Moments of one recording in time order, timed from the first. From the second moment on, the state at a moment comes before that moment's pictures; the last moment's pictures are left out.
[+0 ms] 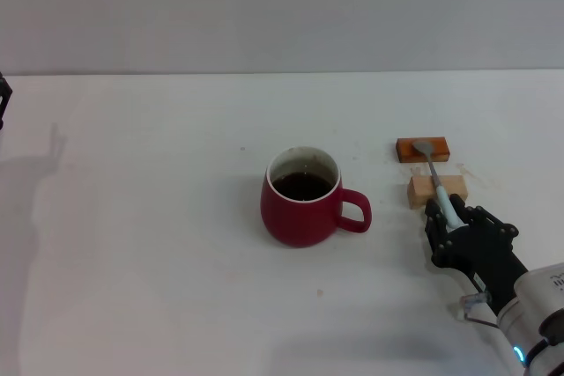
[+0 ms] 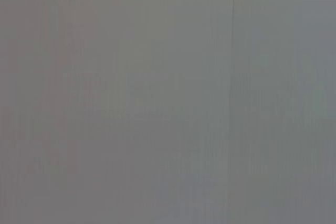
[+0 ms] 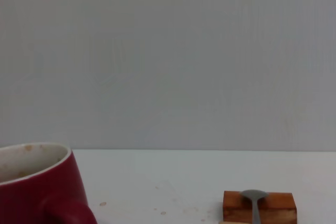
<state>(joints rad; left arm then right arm) -0.42 -2.06 -1.09 -0.19 2.21 1.13 -0.05 0.32 2.09 0.31 0.49 -1.84 -0.98 -0.12</state>
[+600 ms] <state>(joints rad) -0.42 -2.06 -1.09 -0.19 2.21 1.13 -0.05 0.32 2.08 0.32 0.48 -1.84 -0.99 -0.12</state>
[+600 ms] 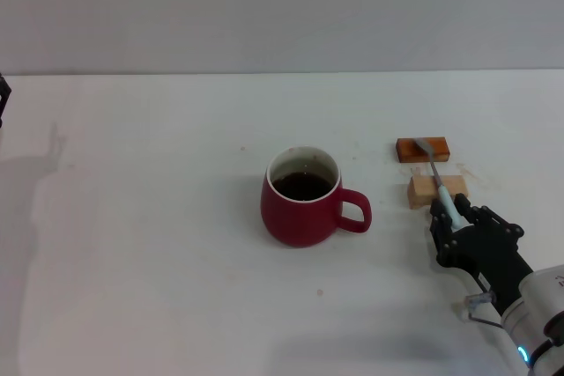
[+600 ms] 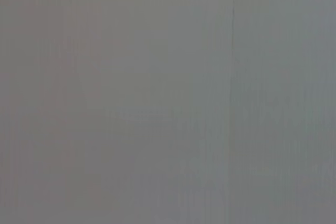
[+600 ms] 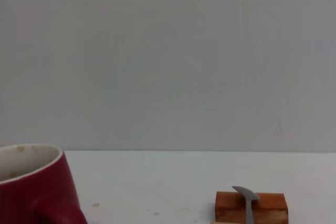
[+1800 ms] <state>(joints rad) -0.42 -2.06 -1.09 -0.20 2.20 1.15 -0.05 0.32 2.08 0.32 0.48 -1.84 -0.98 -0.12</state>
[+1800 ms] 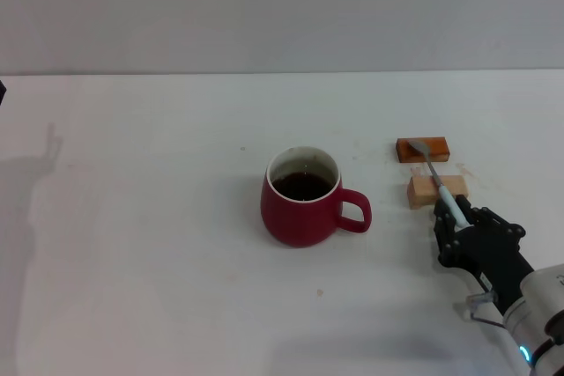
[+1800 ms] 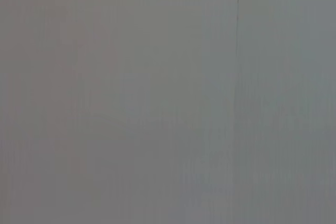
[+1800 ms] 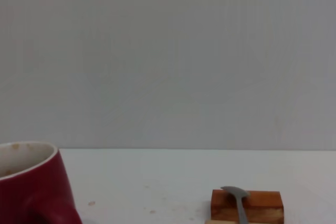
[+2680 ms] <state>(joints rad) -0.42 -2.06 -1.09 -0.20 2.20 1.16 -0.05 0.32 2.08 0.33 0.48 -1.84 -0.98 -0.12</state>
